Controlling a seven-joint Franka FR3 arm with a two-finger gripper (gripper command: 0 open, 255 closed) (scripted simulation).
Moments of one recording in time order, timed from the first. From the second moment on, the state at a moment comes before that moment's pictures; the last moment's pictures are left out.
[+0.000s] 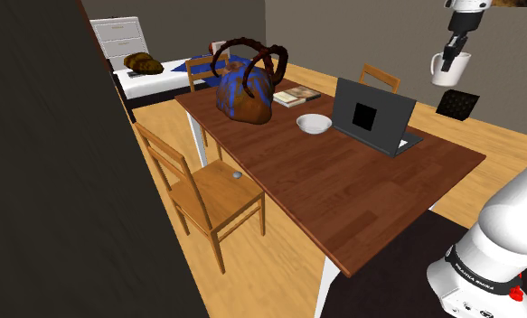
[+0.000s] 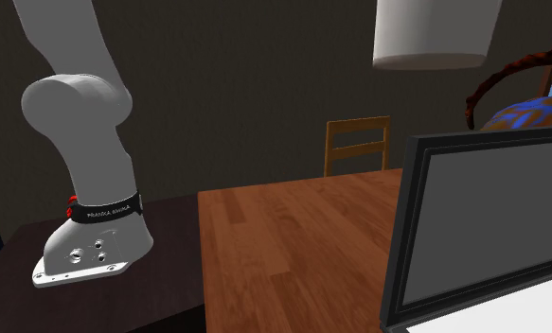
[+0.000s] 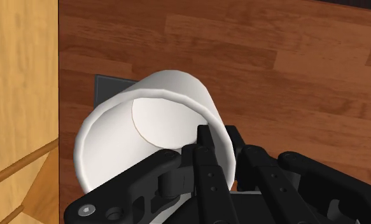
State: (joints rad) arm -0.29 -0.11 -0.61 -1.70 -0.12 1.64 -0.85
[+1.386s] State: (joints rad) arm -0.31 -0.07 -0.65 -1.92 -0.10 1.90 -0.89
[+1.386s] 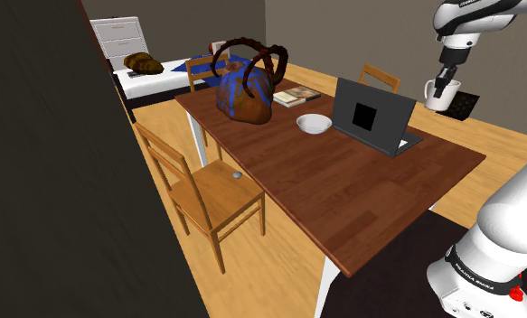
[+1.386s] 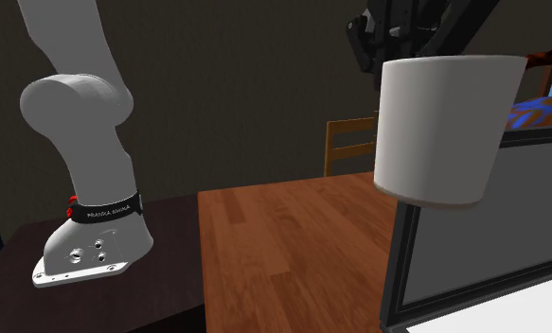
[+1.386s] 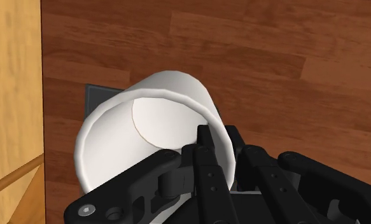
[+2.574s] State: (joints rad) arm -0.32 0.01 -0.66 -2.10 -0.06 2.14 -0.91
